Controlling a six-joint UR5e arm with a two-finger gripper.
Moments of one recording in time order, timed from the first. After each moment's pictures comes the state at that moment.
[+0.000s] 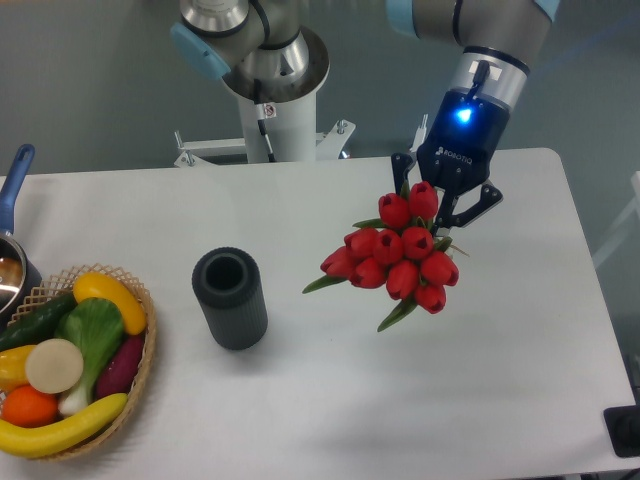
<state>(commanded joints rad) 2.87 -1.68 -1.77 -0.89 0.61 1.27</state>
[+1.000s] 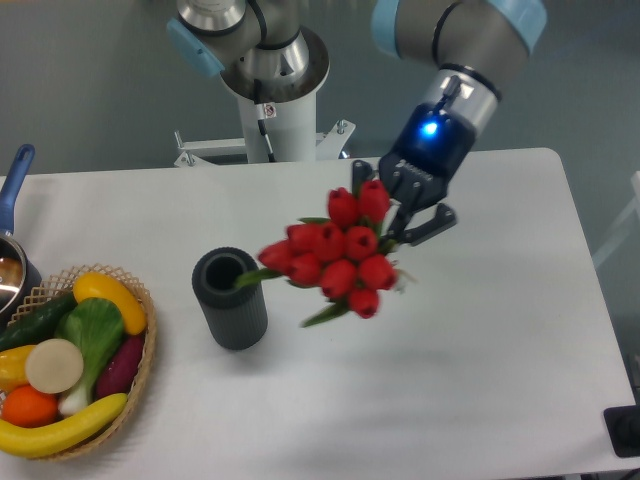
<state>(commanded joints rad) 2.73 -1.73 -1.79 -0.85 0.29 1.27</state>
